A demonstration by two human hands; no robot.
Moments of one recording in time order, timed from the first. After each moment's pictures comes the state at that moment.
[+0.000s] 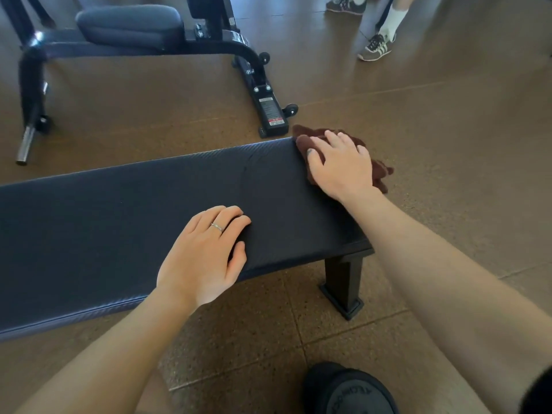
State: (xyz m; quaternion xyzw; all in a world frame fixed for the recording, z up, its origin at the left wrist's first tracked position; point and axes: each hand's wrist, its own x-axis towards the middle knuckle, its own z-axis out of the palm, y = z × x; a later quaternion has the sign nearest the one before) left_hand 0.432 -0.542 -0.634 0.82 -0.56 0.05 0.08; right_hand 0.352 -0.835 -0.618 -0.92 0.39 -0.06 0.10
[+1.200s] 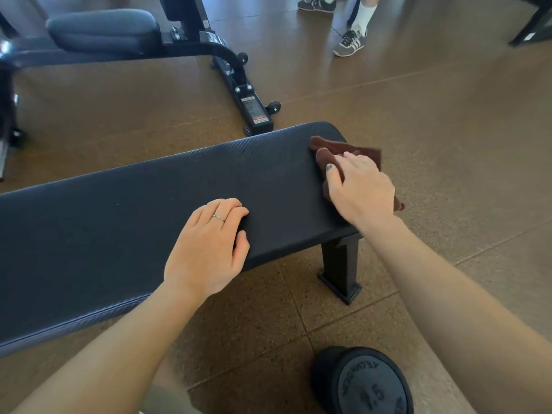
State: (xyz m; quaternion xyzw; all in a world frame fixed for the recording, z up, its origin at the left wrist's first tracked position) left_hand 0.432 -0.541 -0.634 0.82 -0.56 0.05 0.12; right_hand 0.281 -0.785 -0.617 -0.88 0.45 -0.12 0.08
